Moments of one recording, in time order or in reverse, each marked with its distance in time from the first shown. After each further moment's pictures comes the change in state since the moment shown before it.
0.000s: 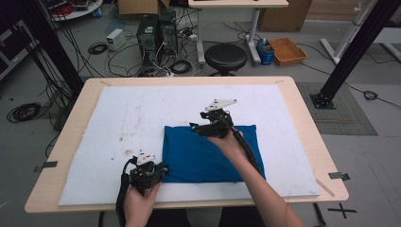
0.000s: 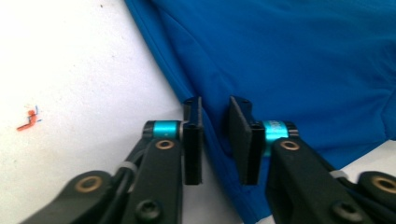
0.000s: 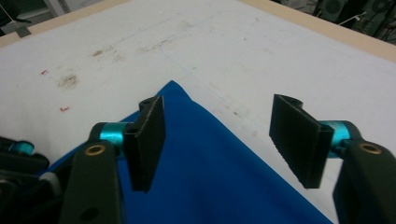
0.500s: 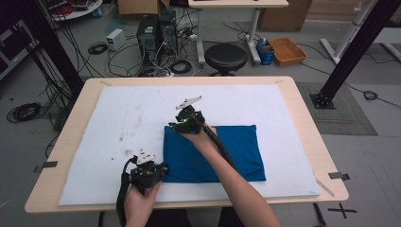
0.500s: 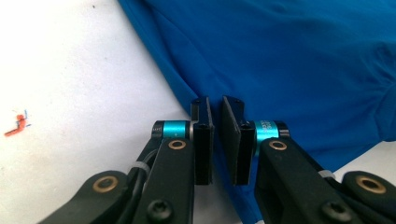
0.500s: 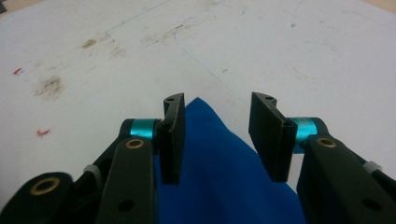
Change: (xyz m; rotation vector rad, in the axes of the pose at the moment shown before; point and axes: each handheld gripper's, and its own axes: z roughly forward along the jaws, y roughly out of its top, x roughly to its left) left arm 0.001 0.001 0.001 0.003 -0.020 0.002; right arm 0.024 0.022 0.085 0.132 0.021 -0.008
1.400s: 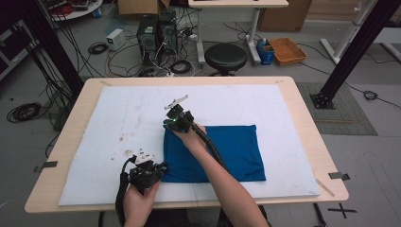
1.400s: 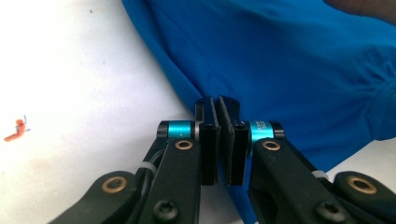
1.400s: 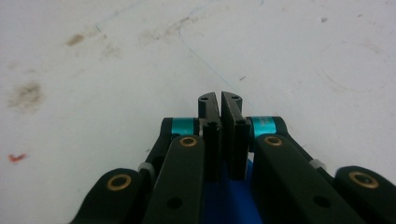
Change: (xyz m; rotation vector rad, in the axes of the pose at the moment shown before) left arm 0.001 0.002 -0.004 -0.021 -0.027 0.016; right arm 0.007 0.012 0.031 0.049 0.010 -0.005
